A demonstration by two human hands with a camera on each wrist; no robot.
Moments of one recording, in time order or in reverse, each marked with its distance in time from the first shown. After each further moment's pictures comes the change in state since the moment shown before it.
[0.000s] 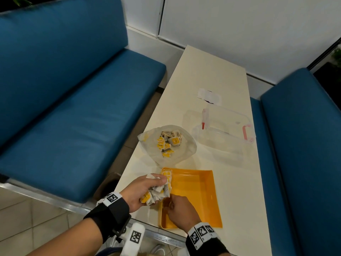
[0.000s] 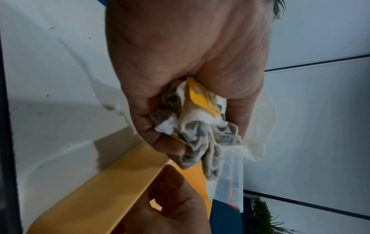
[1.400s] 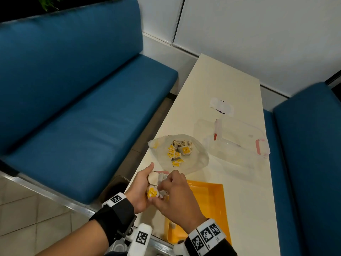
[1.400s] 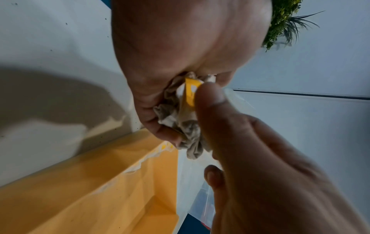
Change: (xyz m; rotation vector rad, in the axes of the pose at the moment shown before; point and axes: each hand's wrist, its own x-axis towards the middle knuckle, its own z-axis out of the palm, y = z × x) left_hand 0.005 0.026 -0.013 -0.357 0.119 -0.063; right_hand 0.001 -0.093 -0.052 -0.184 0.227 -0.422
